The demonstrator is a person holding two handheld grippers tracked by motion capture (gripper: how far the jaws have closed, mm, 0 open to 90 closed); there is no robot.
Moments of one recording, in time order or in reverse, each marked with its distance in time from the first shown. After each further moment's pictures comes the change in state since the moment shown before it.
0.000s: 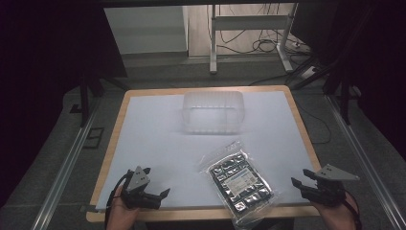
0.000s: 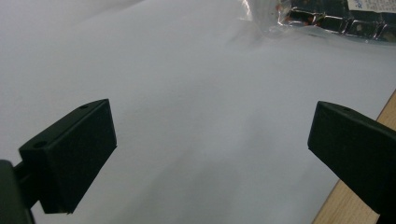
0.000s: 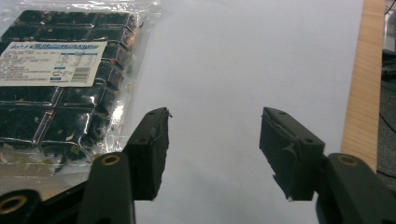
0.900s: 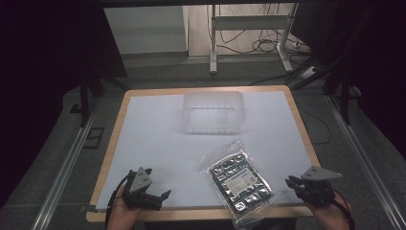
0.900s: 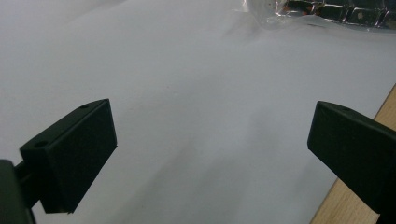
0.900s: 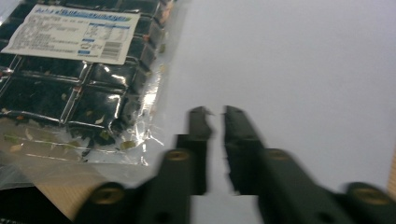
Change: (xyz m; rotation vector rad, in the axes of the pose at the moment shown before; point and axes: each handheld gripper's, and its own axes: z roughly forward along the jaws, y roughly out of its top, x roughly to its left) left arm -0.003 0.000 0.002 0.017 -0.001 0.025; right arm 0.020 0.007 0.014 0.097 0.058 -0.088
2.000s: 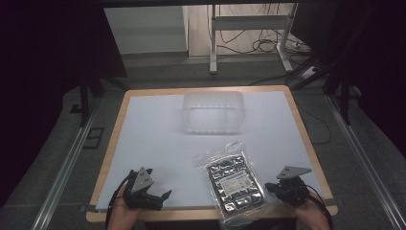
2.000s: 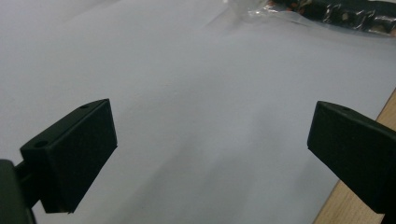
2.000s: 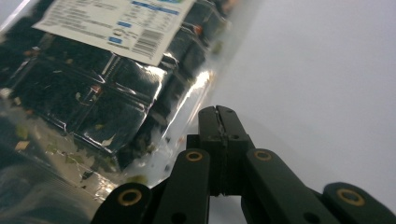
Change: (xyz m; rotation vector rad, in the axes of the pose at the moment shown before) left arm -0.001 0.001 0.002 0.012 0.008 0.015; right arm 0.029 0.010 0.049 0.094 0.191 -0.001
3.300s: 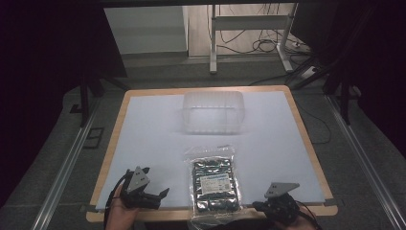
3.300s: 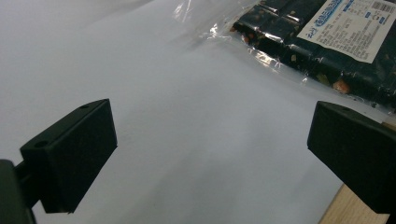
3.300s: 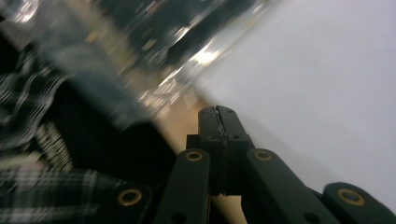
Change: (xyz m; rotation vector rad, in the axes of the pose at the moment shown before) left arm 0.004 -0.001 -0.007 -0.035 0.019 -0.025; right arm 0.056 -0.007 -0.001 0.042 0.149 -0.064
